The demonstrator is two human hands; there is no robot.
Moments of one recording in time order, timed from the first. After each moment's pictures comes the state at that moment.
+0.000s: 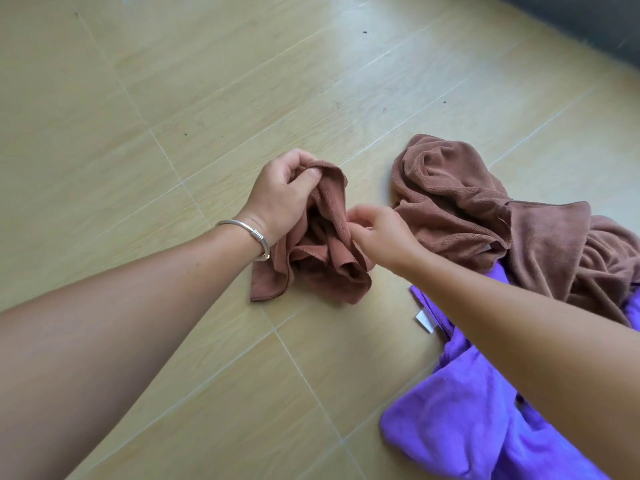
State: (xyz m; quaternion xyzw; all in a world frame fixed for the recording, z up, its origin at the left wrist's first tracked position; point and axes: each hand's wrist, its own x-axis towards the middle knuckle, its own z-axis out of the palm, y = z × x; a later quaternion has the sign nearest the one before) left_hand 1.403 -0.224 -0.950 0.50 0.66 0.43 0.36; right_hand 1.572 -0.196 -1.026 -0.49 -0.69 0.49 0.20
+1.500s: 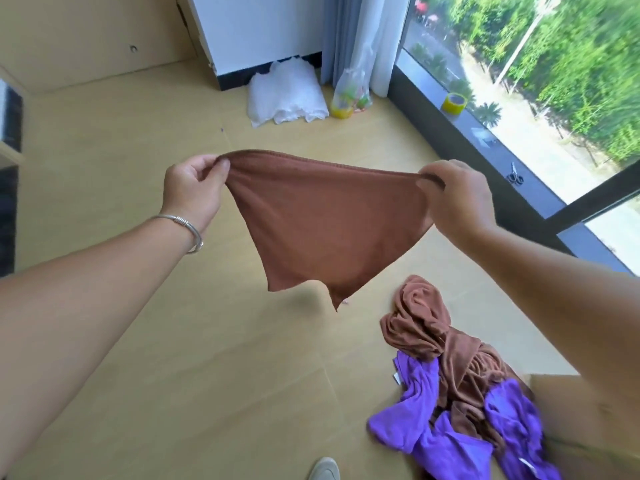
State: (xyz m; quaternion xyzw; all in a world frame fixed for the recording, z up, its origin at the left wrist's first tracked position) left_hand 1.161 -0.281 -0.427 0.29 0.74 0.57 0.20; right_hand 1.476 -0.119 -0.429 -0.50 -0.81 0.17 0.25
